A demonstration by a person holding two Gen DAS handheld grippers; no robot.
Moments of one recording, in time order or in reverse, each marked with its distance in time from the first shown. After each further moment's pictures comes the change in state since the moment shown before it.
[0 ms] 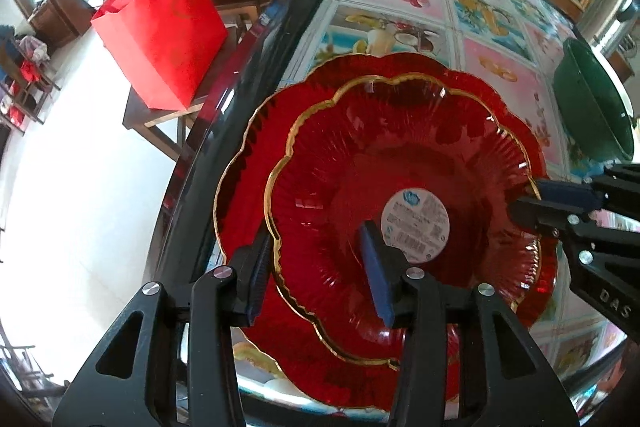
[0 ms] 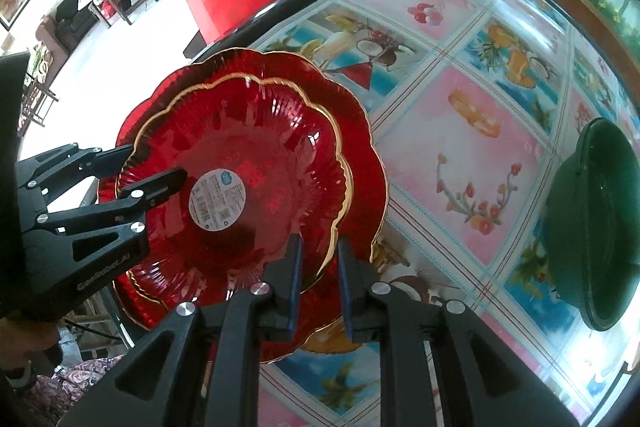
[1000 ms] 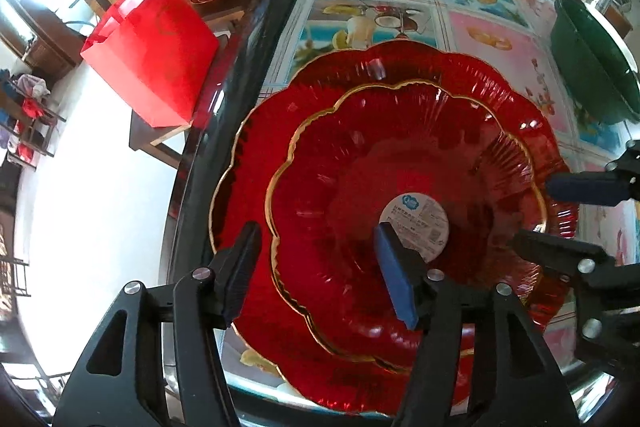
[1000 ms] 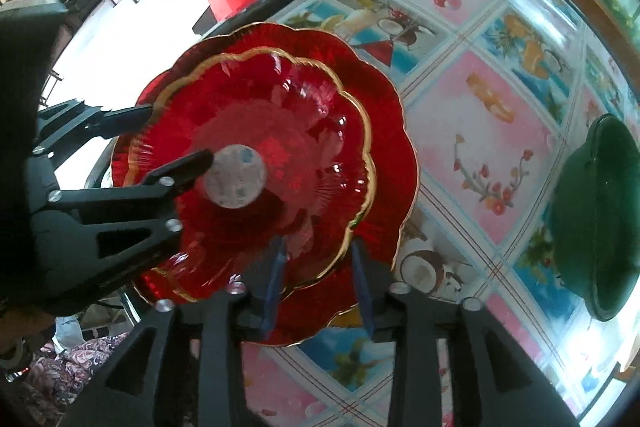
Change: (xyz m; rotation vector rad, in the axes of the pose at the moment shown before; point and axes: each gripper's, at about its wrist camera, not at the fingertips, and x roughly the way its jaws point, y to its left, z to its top) left arm 0.007 -0.019 0.001 0.132 0.021 0.071; right arm -0.001 0.012 -0.003 -0.040 0.072 0.008
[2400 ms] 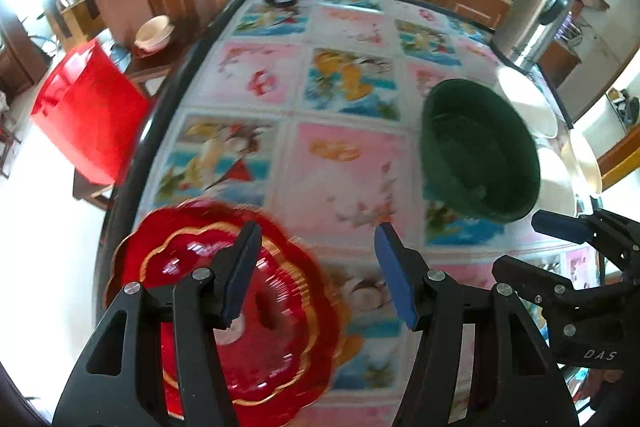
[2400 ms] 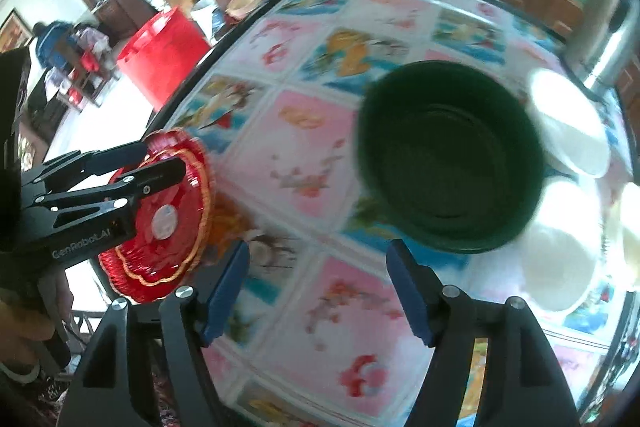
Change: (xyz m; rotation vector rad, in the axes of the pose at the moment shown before) left arm -0.077 -0.105 0.085 -0.014 -0.140 -0.220; right arm -0.097 -0.145 -0.068 0.339 -0.215 -0.015
